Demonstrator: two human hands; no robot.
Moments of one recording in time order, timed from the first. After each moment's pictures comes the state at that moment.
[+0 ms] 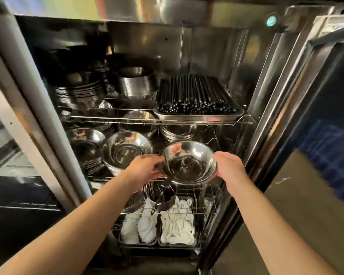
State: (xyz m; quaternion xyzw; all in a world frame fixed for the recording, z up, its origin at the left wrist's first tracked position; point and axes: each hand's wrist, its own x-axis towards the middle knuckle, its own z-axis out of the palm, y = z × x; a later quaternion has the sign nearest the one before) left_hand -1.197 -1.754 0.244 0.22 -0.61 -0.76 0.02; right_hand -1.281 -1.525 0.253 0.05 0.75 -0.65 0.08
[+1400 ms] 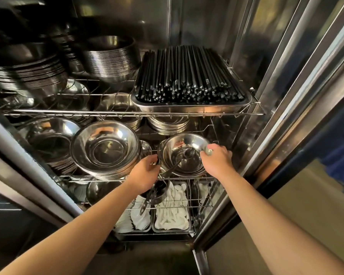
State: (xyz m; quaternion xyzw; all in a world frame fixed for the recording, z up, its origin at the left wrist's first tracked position) left_hand -1.258 -1.753 0.158 0.17 -0.86 -0.49 0.00; right_hand -1.372 -1.540 0.184 -0.05 0.95 -0.31 0.04
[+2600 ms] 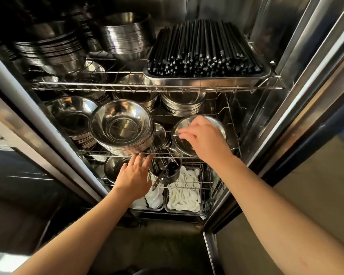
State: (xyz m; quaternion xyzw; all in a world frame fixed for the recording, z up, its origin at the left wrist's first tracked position) left_hand -1.182 -1.772 0.107 0.15 -0.99 -0.02 -0.03; right_hand -1.316 -1.570 0.217 -0.39 0.85 -0.35 -0.08
